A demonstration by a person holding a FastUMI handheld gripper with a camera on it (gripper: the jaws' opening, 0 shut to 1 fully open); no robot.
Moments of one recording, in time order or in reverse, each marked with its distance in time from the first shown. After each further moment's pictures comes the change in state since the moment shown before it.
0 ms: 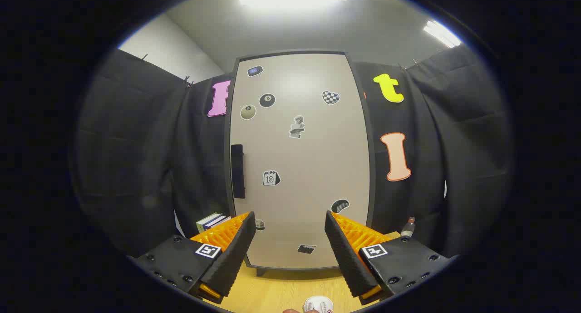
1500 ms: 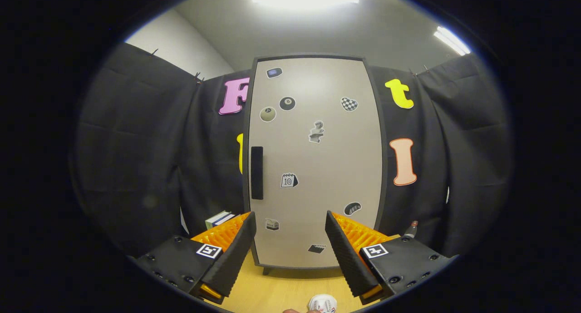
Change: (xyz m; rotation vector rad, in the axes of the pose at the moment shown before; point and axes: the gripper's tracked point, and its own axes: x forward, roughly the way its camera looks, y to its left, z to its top) arm 0.001 0.042 0.010 -0.030 -0.003 0.040
